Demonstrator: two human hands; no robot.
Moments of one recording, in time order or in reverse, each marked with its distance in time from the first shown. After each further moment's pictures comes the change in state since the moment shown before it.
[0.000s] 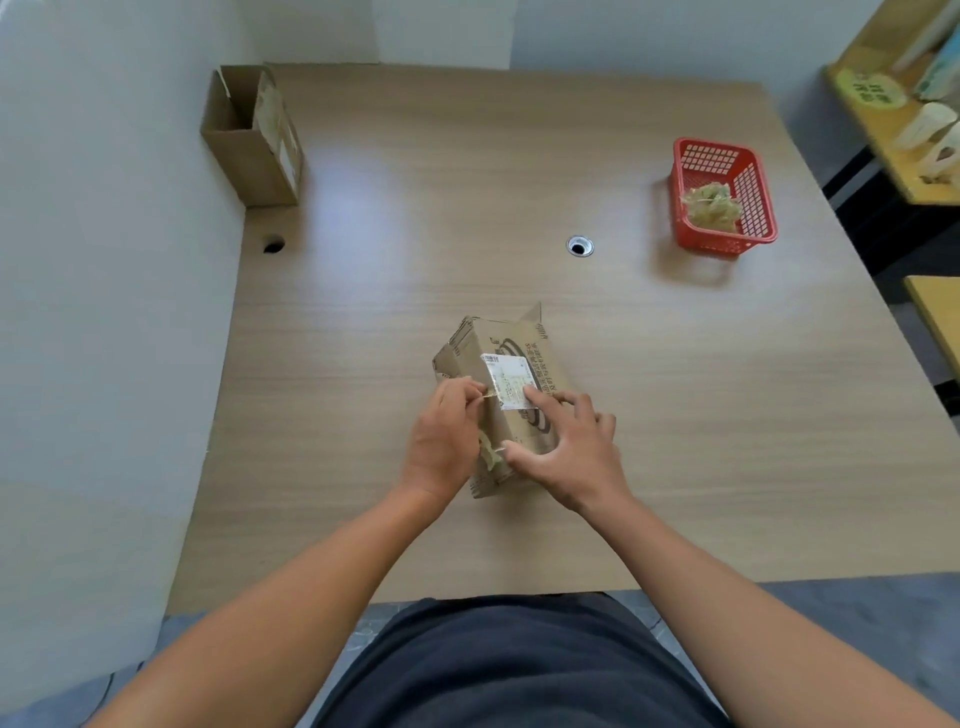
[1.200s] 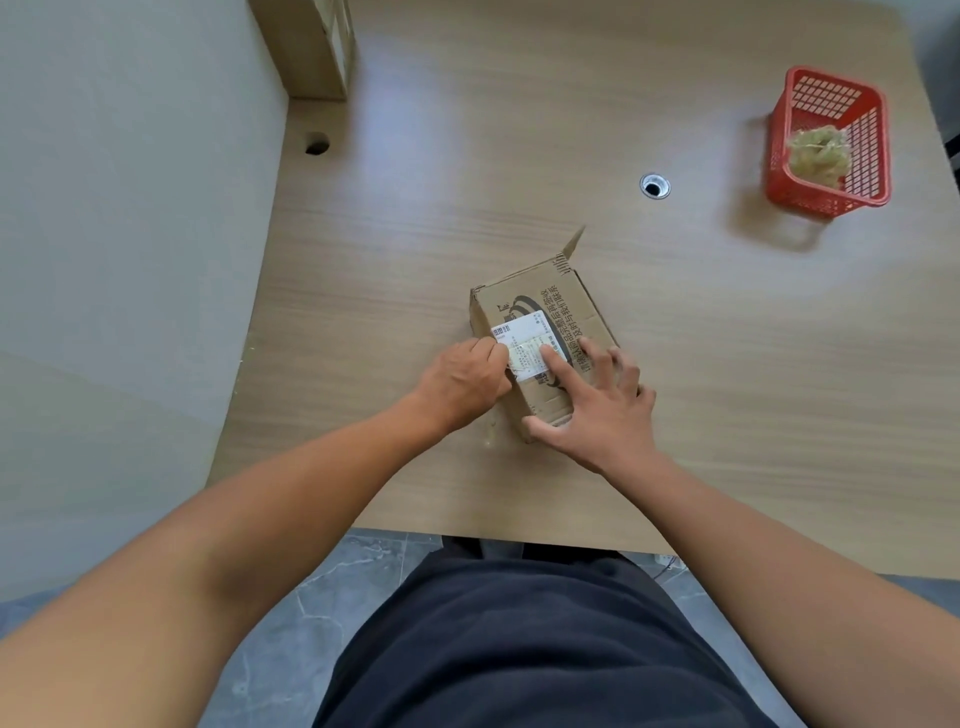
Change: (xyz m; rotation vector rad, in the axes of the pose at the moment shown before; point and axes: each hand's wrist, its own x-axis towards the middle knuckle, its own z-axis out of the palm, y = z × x) left_hand 0.008 -0.059 -0.020 0.546 -0.289 0.414; right_hand 0.014 0.006 0.041 -0.533 -0.032 -0.202
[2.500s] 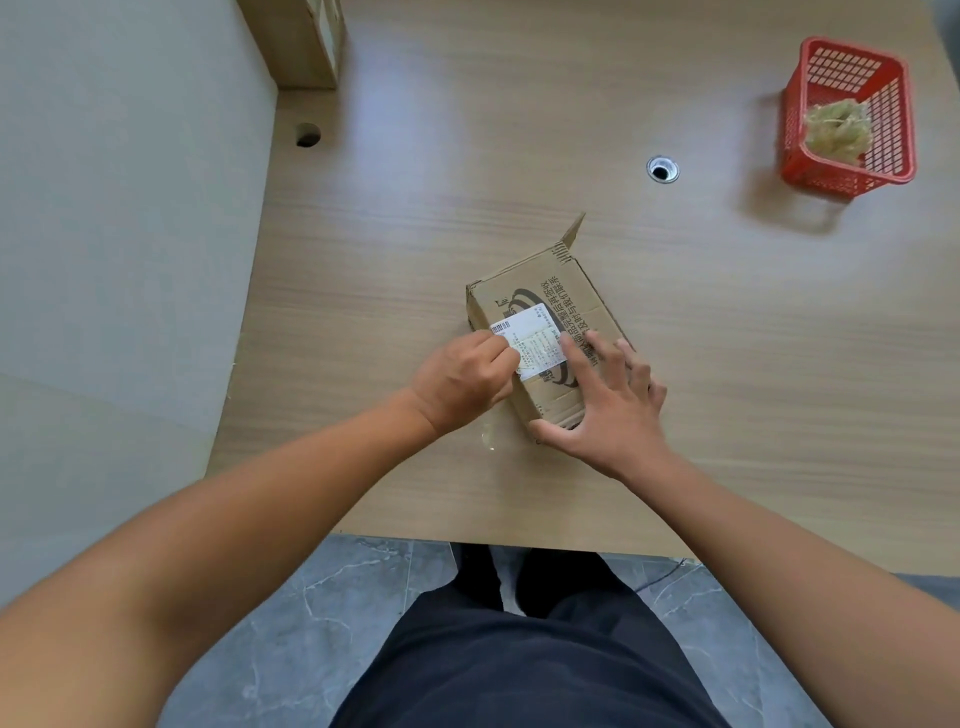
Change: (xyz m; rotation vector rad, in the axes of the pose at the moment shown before) left_hand 0.003 -0.008 -0.003 -0.041 0.173 0.240; right_hand 0.001 0.005 0.007 0.142 0.005 -0.014
